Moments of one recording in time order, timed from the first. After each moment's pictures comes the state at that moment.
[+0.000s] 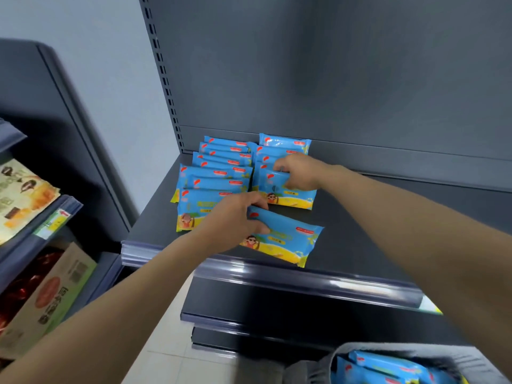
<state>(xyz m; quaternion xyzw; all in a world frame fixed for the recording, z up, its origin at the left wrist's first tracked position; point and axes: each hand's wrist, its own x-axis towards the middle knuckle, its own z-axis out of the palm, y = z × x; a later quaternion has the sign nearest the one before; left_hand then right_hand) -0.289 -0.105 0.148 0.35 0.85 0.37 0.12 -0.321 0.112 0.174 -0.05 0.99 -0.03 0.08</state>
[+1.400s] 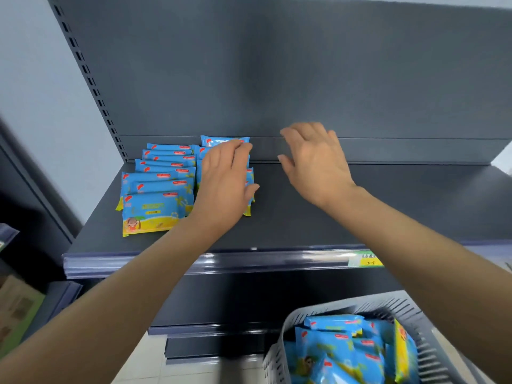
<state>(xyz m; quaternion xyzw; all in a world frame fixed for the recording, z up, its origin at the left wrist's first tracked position) -0.222 -0.028 0.192 0.42 0.84 0.25 -0.25 -0.139 0.114 0.242 0.11 0.96 0.05 -0.26</state>
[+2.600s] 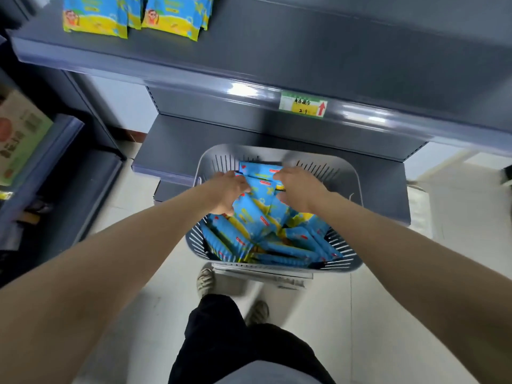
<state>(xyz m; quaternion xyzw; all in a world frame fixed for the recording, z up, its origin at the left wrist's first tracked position) 0.035 0.021 -0.019 0.47 0.85 -0.10 0.22 0.107 0.204 0.001 -0.01 0.98 -0.06 0.19</state>
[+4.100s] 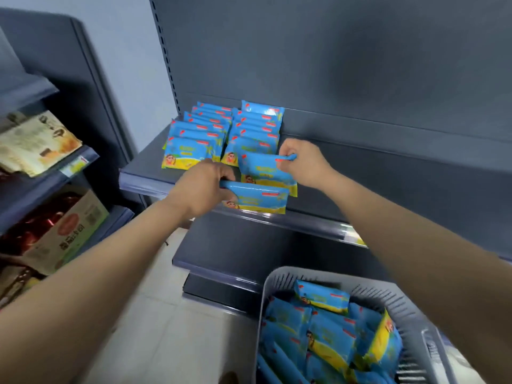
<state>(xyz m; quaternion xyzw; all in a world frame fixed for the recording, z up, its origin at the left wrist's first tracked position) -0.148 -0.095 0.174 0.30 0.92 0.27 -0.01 -0.142 0.134 0.173 0.02 0.93 -0.35 -0.10</state>
